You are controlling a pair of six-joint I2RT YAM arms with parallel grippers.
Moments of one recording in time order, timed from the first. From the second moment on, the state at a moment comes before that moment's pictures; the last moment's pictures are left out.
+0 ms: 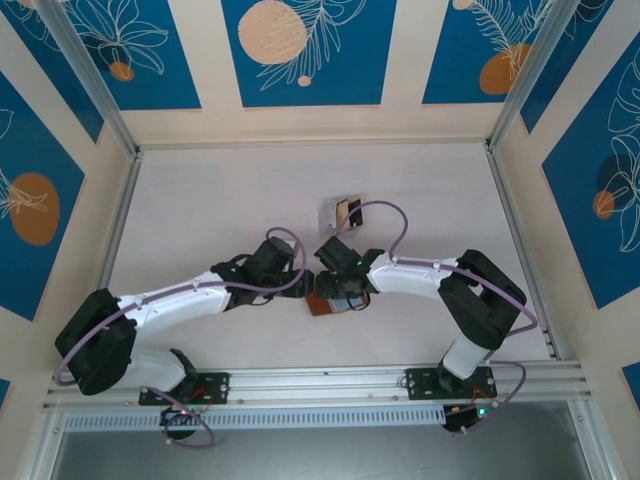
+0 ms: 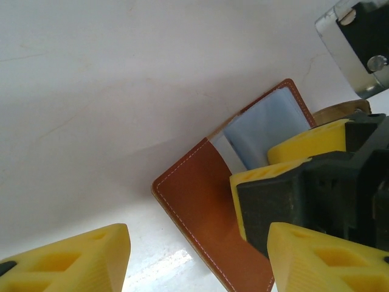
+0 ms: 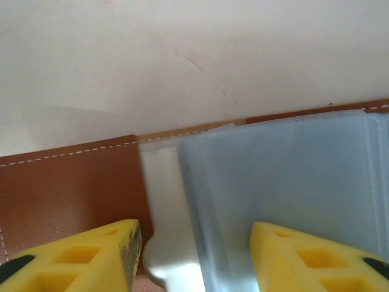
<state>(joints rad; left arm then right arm) -0.84 1.37 0.77 -0.30 0.01 -0.66 0.86 1.66 0.91 -0.42 0.02 0.74</state>
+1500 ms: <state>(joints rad) -0.87 1.63 0.80 -0.28 -0.09 -0.59 0.80 1.69 1.03 -0.56 0.12 0.53</state>
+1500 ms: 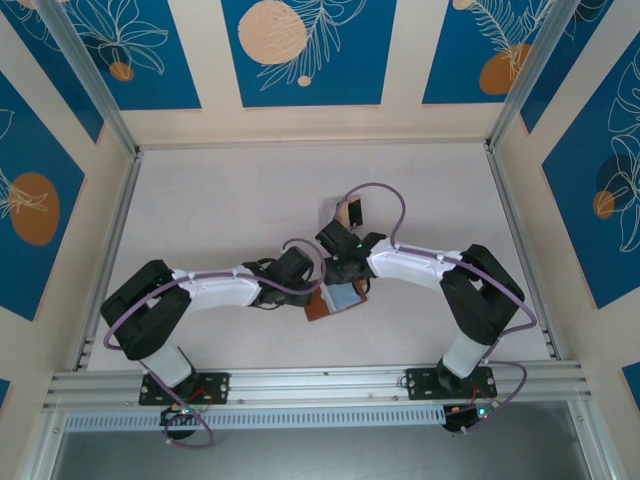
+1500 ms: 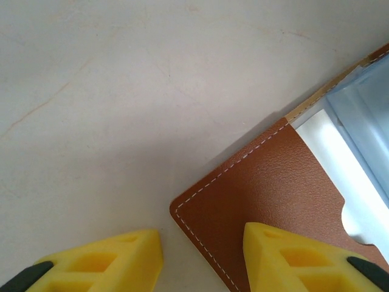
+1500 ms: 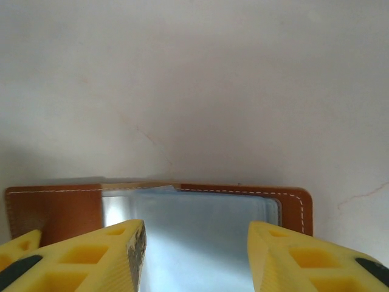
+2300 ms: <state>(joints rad) -0.87 1.62 0.79 -0.25 -0.09 -0.59 0.85 1.76 1.02 -0.54 0.21 0.62</state>
